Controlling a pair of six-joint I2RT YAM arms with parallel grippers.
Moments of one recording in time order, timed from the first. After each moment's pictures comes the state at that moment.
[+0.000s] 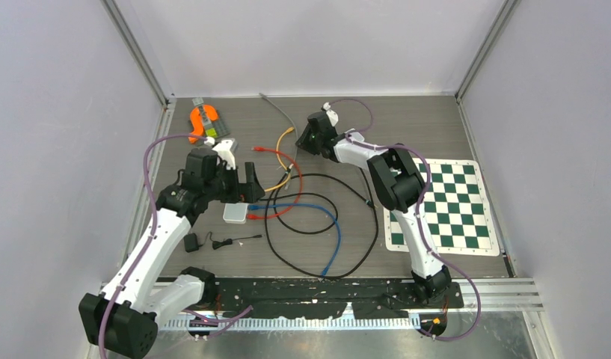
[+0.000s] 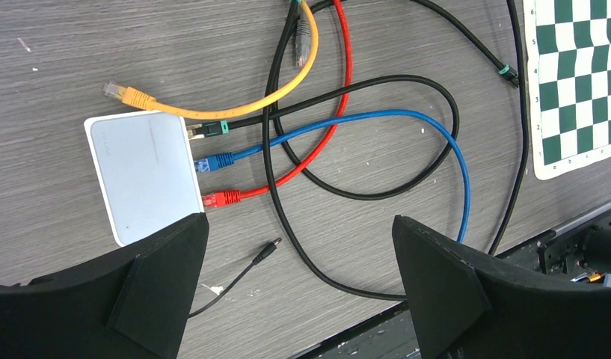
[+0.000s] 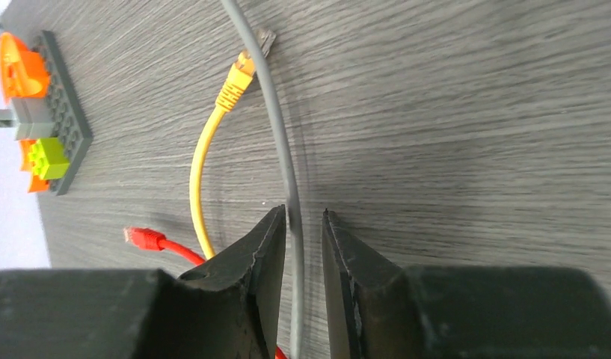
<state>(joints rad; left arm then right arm) -0.29 0.99 0.89 -0.64 0.23 -0.29 0.56 2.35 1.70 0.03 0.04 0.90</state>
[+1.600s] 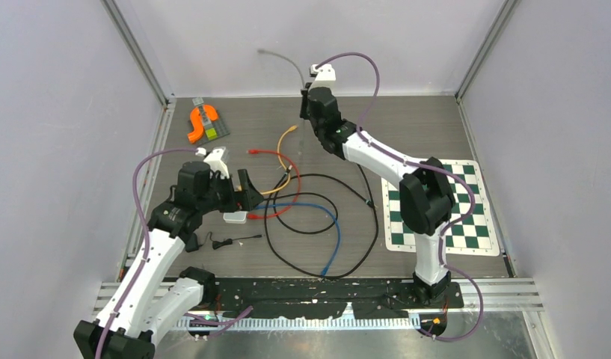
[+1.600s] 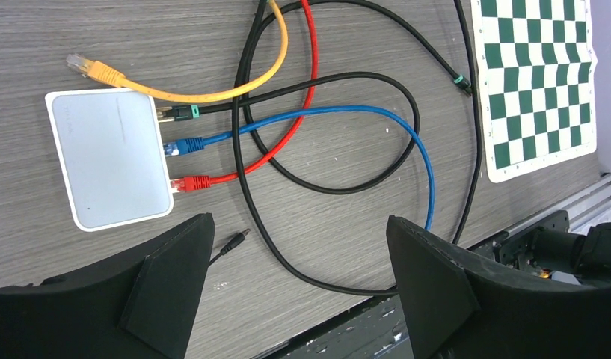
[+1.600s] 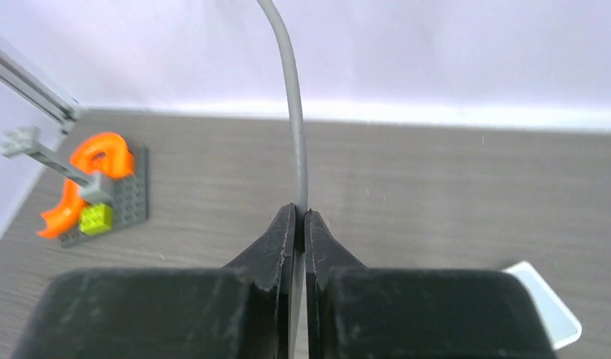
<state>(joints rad) -0.29 0.82 0.80 -0.62 0.26 -0.39 0.66 2.03 1.71 0.07 0.44 0.31</state>
